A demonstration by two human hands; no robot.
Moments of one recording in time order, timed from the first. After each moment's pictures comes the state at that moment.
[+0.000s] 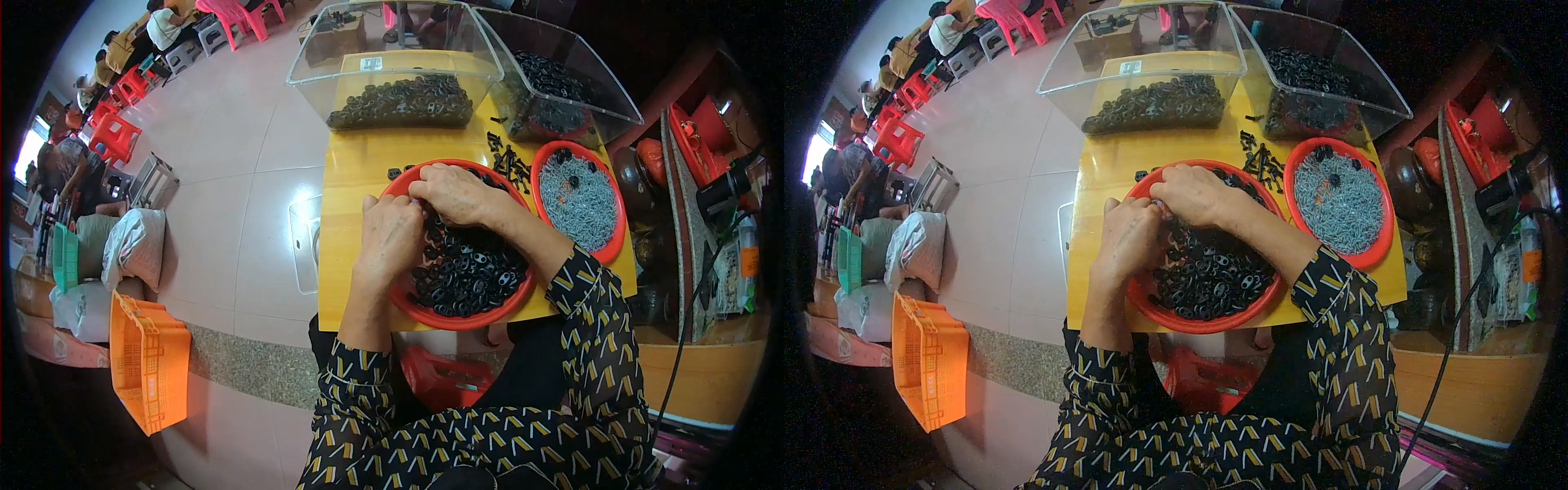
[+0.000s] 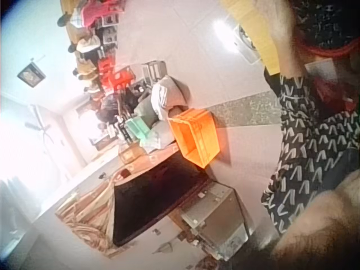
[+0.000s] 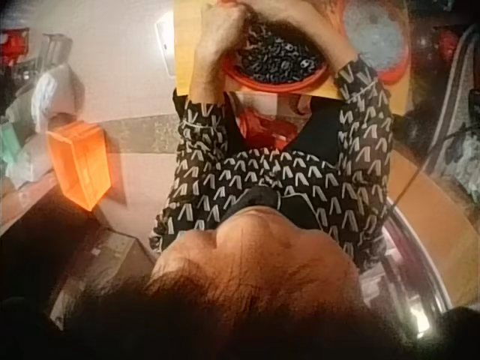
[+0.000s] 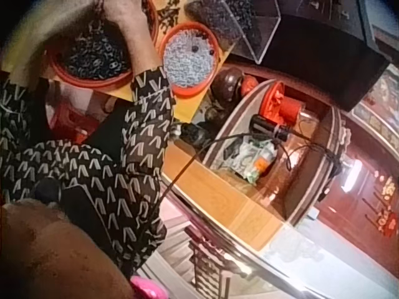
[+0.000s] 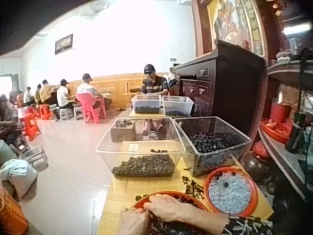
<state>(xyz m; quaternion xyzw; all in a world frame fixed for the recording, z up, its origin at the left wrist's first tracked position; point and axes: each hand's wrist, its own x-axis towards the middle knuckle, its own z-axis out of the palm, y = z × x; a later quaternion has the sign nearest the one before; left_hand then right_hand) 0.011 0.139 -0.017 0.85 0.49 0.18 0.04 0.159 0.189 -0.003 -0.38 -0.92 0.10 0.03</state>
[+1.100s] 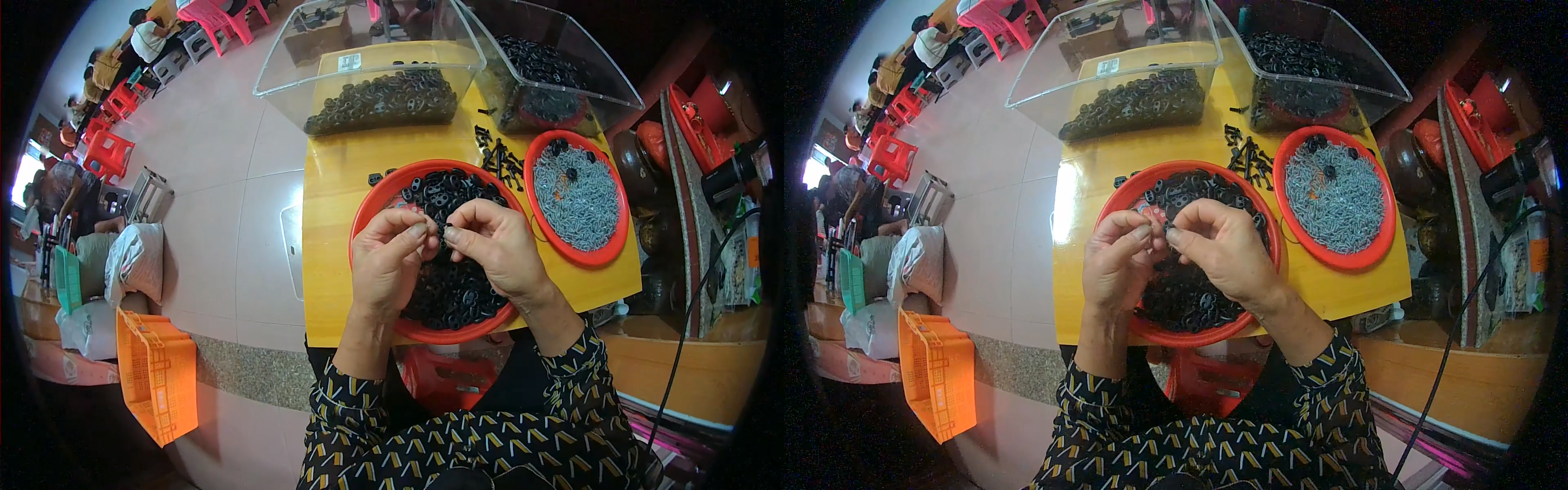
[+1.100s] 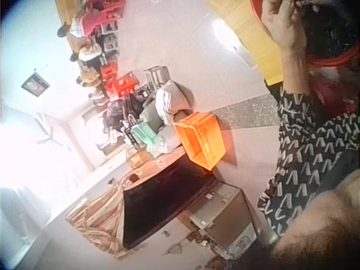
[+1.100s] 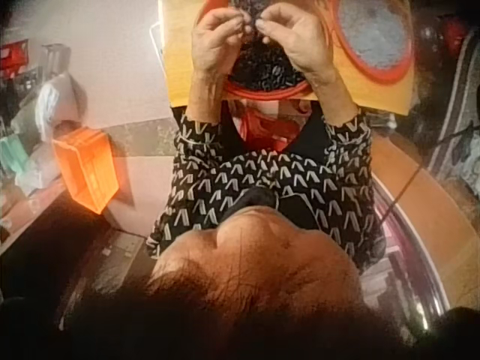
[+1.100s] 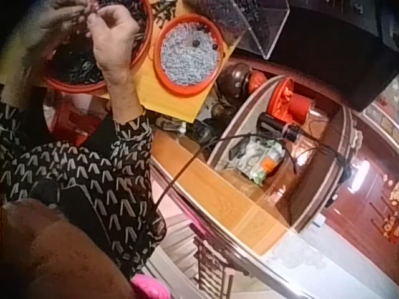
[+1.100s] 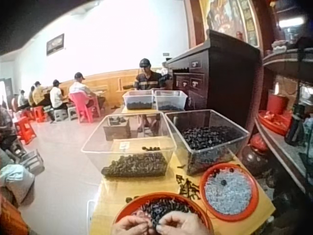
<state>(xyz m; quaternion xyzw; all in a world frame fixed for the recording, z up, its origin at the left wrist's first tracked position) 0.035 0.114 -0.012 0.26 0.21 0.57 0.75 0.183 0.099 0.017 -0.43 -0.46 0.59 0.50</state>
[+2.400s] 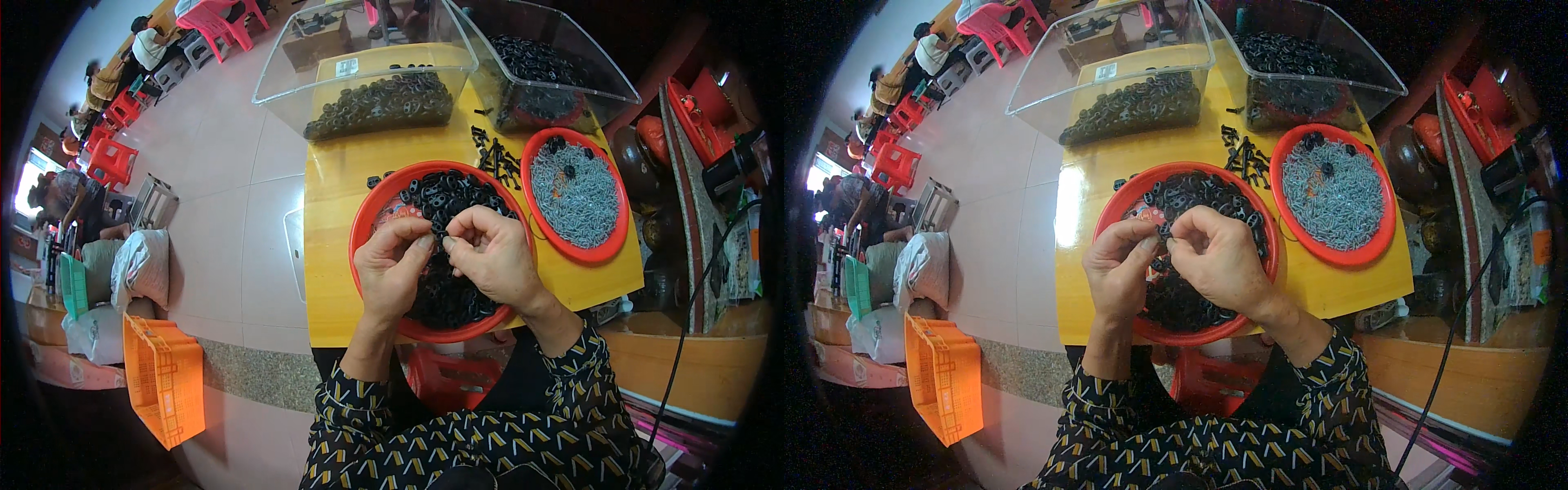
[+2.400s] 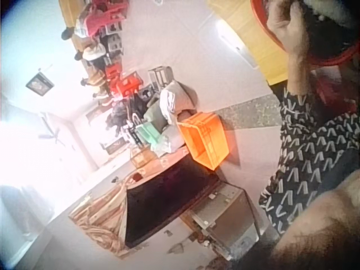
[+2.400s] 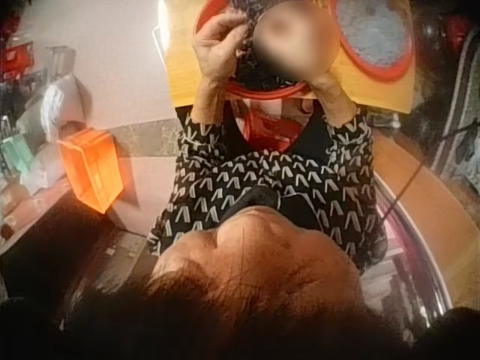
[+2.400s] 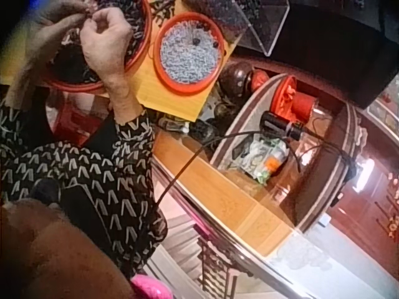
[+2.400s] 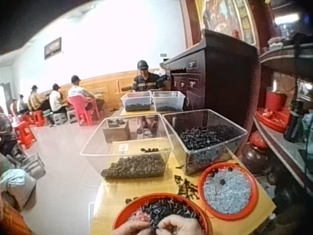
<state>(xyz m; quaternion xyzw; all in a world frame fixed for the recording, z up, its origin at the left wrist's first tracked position) 0.045 0.103 -0.019 0.46 0.32 0.61 0.56 0.181 0.089 0.020 -0.51 -0.54 0.47 0.48</state>
